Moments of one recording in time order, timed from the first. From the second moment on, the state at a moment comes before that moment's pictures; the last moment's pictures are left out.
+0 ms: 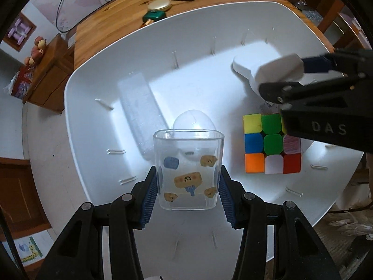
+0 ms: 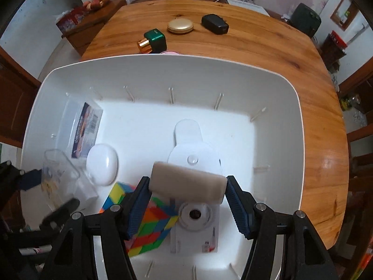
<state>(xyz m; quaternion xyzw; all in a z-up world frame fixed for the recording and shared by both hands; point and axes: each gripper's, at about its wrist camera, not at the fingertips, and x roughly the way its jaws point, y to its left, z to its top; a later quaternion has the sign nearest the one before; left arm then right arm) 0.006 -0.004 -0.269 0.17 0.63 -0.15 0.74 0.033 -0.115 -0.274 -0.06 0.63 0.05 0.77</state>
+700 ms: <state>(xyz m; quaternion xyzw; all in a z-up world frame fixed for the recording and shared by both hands) -0.001 -0.016 -0.254 0.20 0.60 -0.16 0.75 0.039 -0.116 -0.264 -0.03 0.63 0.07 0.78</state>
